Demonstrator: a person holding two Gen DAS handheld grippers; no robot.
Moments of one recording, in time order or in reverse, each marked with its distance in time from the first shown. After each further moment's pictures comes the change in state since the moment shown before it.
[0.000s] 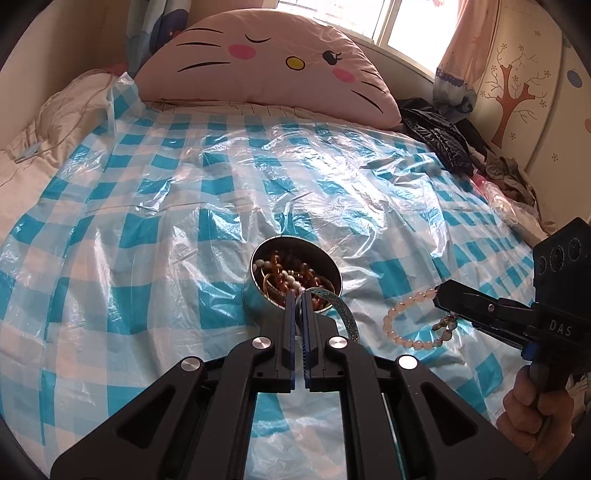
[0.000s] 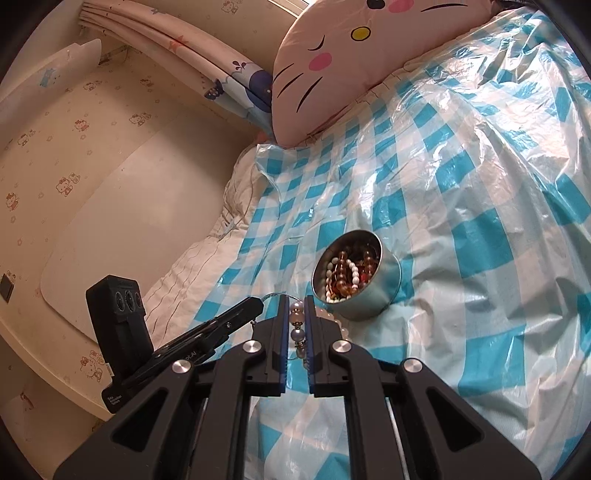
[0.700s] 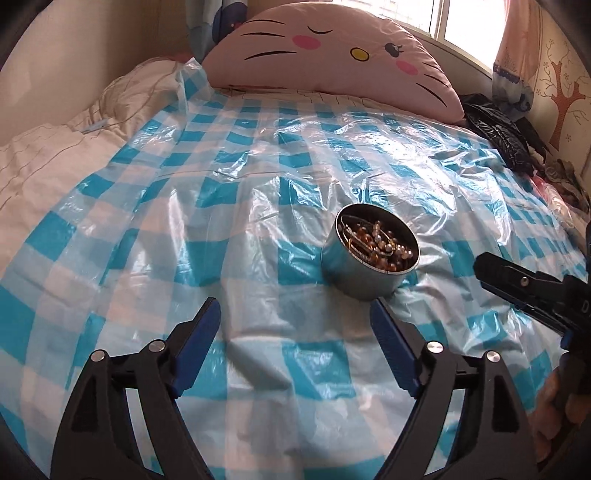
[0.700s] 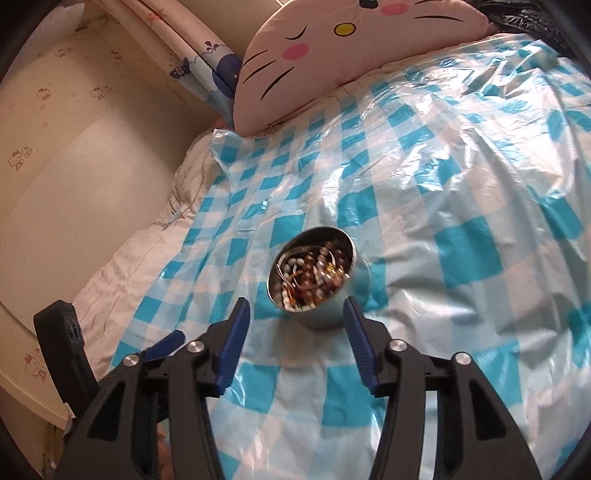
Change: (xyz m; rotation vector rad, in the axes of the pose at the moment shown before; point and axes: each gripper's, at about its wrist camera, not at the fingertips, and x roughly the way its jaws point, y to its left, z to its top) left arm -0.019 0.021 -0.047 -0.049 0.022 0.278; right arm 0.028 0.015 -0.014 -0.073 0.017 -0.275
